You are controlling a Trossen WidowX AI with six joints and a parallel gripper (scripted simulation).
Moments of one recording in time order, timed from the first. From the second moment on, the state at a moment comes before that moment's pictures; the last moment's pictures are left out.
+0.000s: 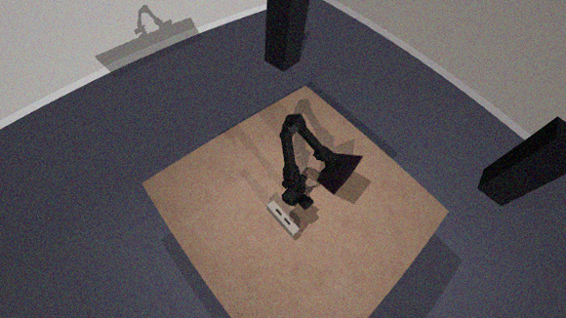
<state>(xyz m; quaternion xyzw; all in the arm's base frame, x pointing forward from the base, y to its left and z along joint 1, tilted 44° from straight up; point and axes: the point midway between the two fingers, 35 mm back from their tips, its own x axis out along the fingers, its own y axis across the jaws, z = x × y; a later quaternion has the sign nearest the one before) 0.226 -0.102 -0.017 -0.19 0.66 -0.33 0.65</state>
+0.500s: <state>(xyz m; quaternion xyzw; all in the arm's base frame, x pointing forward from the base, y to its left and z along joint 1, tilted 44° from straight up) 0.241 -0.106 -0.020 -0.19 0.66 -0.33 0.65</state>
